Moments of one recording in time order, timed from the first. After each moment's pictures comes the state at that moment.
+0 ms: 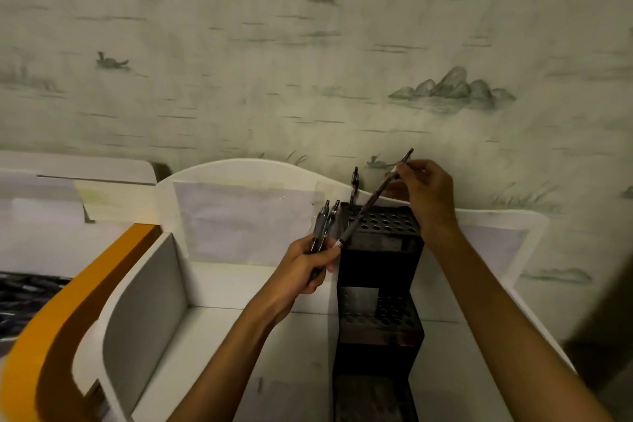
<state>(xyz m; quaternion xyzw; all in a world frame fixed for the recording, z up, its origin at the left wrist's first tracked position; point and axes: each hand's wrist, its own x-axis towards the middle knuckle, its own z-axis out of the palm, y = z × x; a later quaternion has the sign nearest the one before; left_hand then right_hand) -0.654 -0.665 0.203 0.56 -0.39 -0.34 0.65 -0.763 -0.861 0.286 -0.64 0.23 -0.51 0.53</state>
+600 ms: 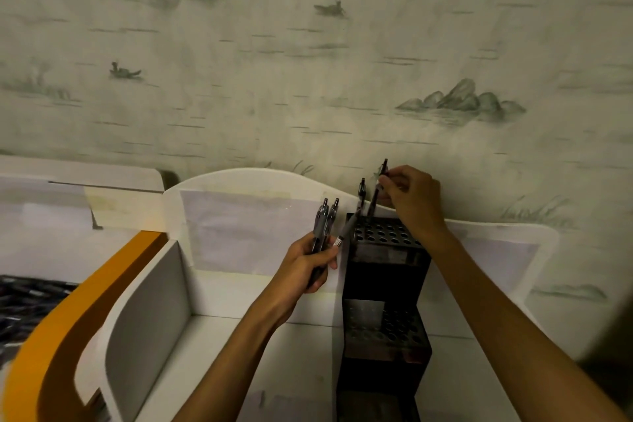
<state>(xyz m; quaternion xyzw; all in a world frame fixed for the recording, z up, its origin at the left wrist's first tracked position) -0.643 -0.670 0.210 0.55 -0.39 -0.31 0.67 -0.732 -0.876 0.285 -0.79 0.24 -0.47 0.31</state>
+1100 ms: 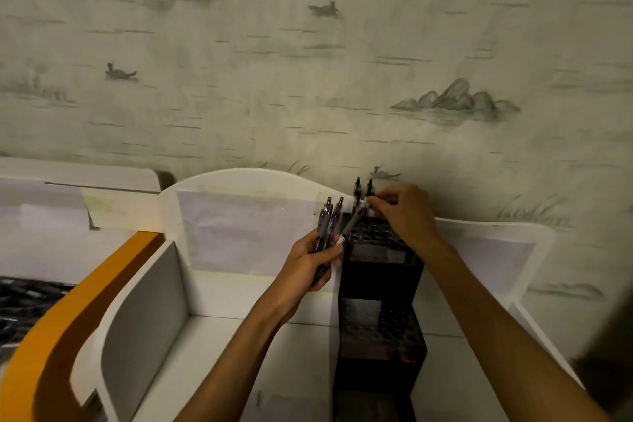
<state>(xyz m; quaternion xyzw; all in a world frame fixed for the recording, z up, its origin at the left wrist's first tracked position) -0.653 -0.680 0.213 0.54 -0.39 -0.32 0.68 -0.742 -0.869 0.274 -0.85 0.24 -0.39 0.25</state>
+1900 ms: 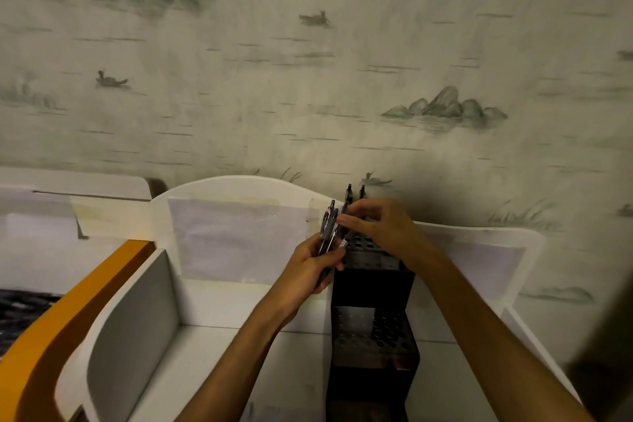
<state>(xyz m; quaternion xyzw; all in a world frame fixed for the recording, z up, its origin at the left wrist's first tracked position) -0.662 -0.692 0.224 0.57 -0.41 -0.30 0.65 -0.755 -0.841 0.282 -0.86 0.12 -0.29 0.41</state>
